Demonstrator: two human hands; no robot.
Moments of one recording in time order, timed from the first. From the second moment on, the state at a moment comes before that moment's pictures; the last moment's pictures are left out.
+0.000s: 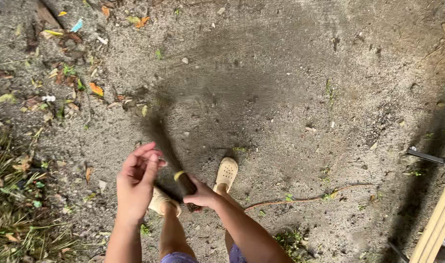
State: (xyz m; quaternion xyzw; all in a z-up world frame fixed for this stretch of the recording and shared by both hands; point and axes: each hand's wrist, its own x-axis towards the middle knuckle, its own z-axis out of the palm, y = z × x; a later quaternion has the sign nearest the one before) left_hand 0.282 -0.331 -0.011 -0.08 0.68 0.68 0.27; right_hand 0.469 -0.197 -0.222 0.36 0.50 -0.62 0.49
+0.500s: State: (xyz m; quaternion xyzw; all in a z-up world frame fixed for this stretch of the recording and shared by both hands) left_hand 0.235 -0.567 -0.025 -0.10 0.67 0.71 0.20; right_hand 0.429 -0.150 -0.278 0.67 0.49 -0.51 0.23
